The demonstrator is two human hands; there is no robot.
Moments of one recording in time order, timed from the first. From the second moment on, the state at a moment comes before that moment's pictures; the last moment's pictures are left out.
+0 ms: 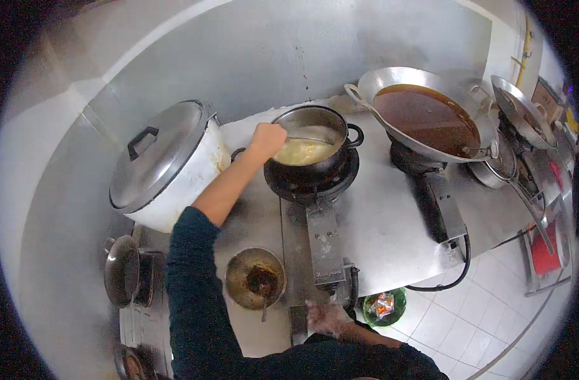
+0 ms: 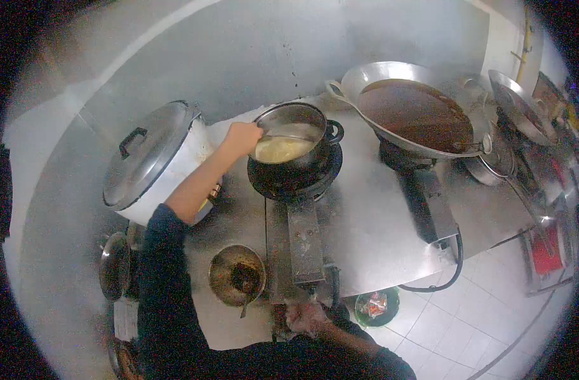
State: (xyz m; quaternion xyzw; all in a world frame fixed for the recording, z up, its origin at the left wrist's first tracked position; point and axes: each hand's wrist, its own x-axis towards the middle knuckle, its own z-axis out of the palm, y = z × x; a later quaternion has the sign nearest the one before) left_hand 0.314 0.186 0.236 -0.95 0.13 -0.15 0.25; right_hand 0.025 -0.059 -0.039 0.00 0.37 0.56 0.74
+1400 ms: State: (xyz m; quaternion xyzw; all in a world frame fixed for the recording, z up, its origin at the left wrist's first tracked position) left_hand 0.353 0.198 0.200 -0.98 0.12 -0.02 0.16; right_hand 0.039 -0.073 -0.012 -0.13 0.14 0.68 0.71
